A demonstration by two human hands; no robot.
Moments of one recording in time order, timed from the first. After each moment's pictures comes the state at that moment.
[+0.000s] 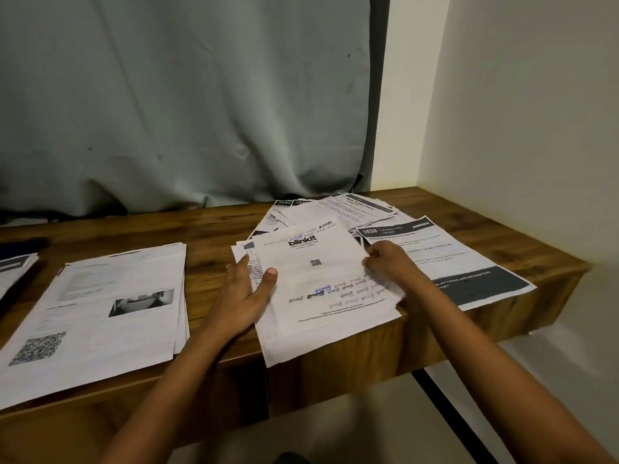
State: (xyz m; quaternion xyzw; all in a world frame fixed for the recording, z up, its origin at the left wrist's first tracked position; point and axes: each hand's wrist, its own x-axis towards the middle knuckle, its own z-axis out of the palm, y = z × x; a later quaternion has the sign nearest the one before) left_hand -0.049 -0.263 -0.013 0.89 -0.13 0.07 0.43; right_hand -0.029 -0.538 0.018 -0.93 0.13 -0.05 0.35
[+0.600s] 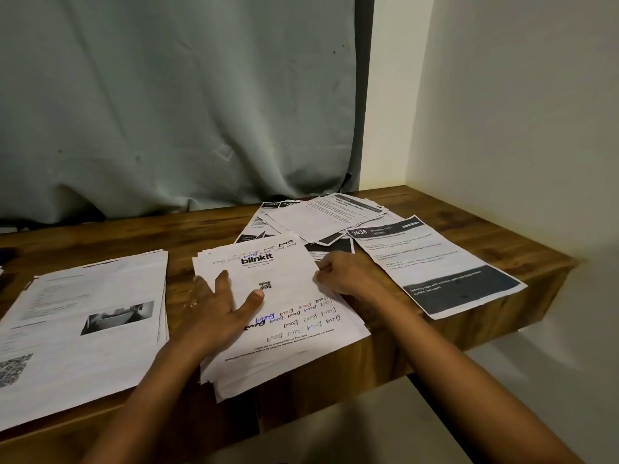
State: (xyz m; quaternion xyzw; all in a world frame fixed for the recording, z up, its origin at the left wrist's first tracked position) left_hand -0.044 -0.249 -0.014 0.96 -0.05 -0.01 0.26; right_hand -0.029 -0.483 0.019 -0.97 0.04 -0.03 0.25
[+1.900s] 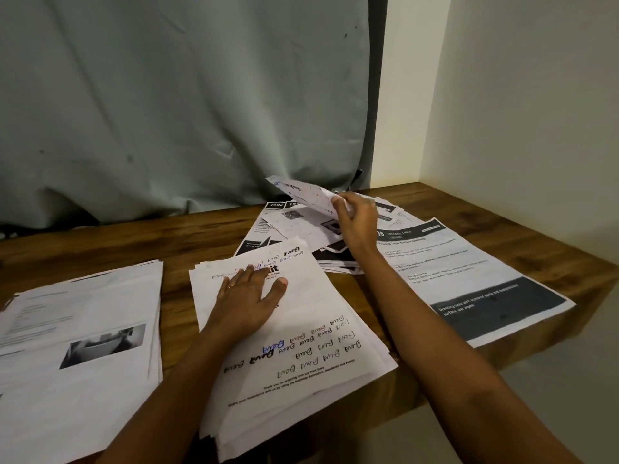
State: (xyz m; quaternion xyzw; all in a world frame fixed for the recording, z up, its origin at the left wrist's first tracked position) left_hand 0.038 -0.282 -0.026 0.97 -0.14 0.03 0.22; right_hand 0.105 -0.509 0.020 -0.79 0.03 -0.41 0.45
